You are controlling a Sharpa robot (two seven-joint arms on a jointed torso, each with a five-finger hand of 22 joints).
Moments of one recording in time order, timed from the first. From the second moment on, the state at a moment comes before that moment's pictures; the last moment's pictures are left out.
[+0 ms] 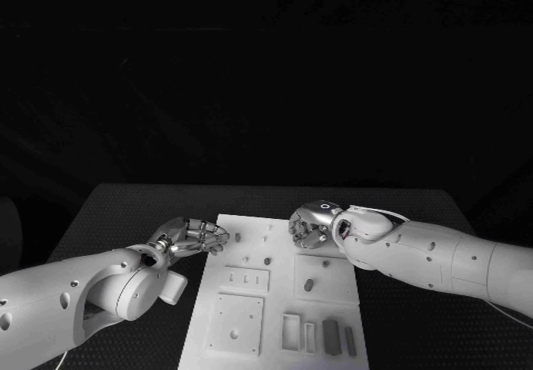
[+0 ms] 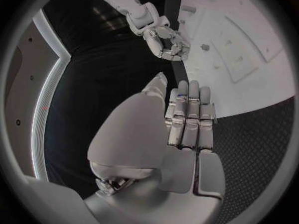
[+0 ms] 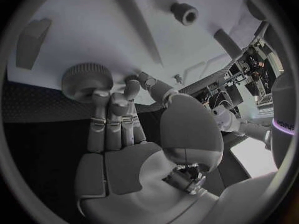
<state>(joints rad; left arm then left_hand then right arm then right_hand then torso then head) 1.32 -0.86 -0.22 1.56 -0.18 -0.39 0.15 1.56 -0.11 0.12 0.28 0.14 0.85 0.16 0.36 0.45 1.19 0.11 0.15 0.14 0.94 0.10 0.51 0.49 0.05 0.76 0.00 0.42 1.31 1.27 -0.61 -0.18 1.13 -1.57 -0.30 0.02 1.09 -0.23 0.69 -0.22 0.07 0.92 0.12 0.28 0.45 1.33 0.00 0.52 0.94 1.29 -0.11 1.02 1.14 0.25 1.16 -0.02 0.88 1.31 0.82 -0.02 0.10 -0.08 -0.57</state>
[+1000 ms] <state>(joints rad) 1.32 -0.86 -0.22 1.56 -0.18 -0.39 0.15 1.56 -0.11 0.11 0.29 0.14 0.85 0.16 0.36 0.45 1.20 0.11 0.14 0.15 0.94 0.10 0.50 0.49 0.04 0.76 0.00 0.42 1.31 1.27 -0.63 -0.17 1.15 -1.59 -0.32 0.01 1.11 -0.23 0.71 -0.22 0.07 0.94 0.11 0.29 0.45 1.34 0.00 0.52 0.95 1.29 -0.11 1.04 1.14 0.25 1.16 -0.02 0.90 1.31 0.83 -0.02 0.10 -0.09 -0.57</state>
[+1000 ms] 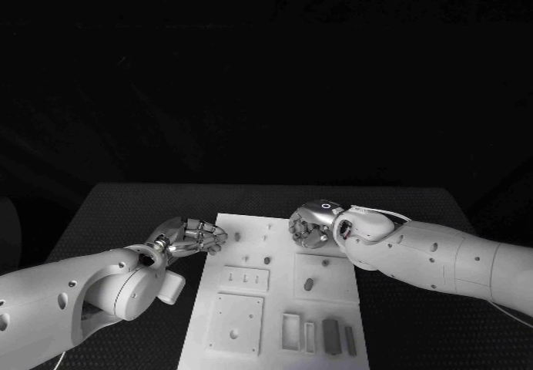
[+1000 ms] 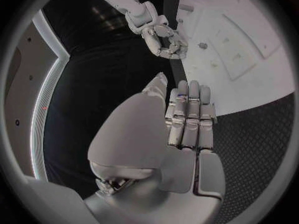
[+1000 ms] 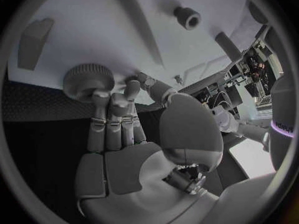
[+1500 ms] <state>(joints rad) 1.32 -0.86 -0.22 1.56 -0.18 -0.38 0.15 1.56 -0.11 0.11 0.29 0.14 0.85 0.16 0.36 0.45 1.20 0.11 0.14 0.15 0.94 0.10 0.50 0.49 0.04 0.76 0.00 0.42 1.31 1.27 -0.64 -0.17 1.16 -1.60 -0.32 0.00 1.12 -0.23 0.76 -0.22 0.06 0.98 0.10 0.30 0.46 1.37 -0.02 0.56 0.98 1.30 -0.12 1.09 1.17 0.25 1.17 -0.04 0.95 1.31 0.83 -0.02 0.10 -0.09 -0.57</state>
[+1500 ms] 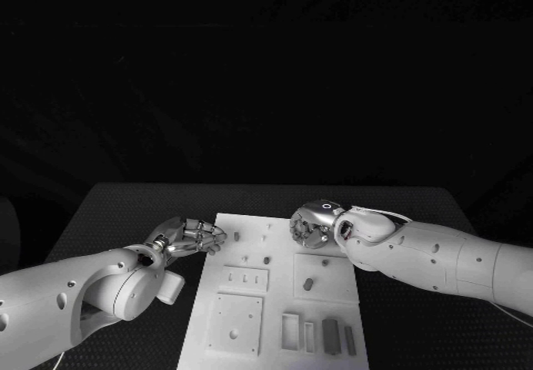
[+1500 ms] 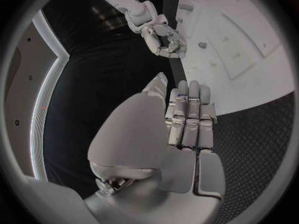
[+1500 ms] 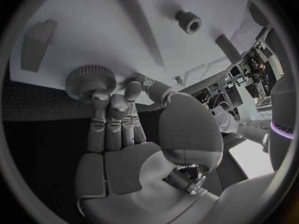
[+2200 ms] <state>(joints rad) 1.32 -0.86 -0.22 1.55 -0.18 -0.38 0.15 1.57 -0.11 0.11 0.29 0.14 0.85 0.16 0.36 0.45 1.20 0.11 0.14 0.15 0.94 0.10 0.50 0.50 0.04 0.76 0.00 0.42 1.31 1.25 -0.65 -0.16 1.23 -1.65 -0.35 -0.06 1.12 -0.23 0.80 -0.18 0.05 1.04 0.08 0.33 0.48 1.39 -0.04 0.57 0.99 1.31 -0.13 1.11 1.17 0.25 1.18 -0.04 0.99 1.31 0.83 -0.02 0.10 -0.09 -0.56</state>
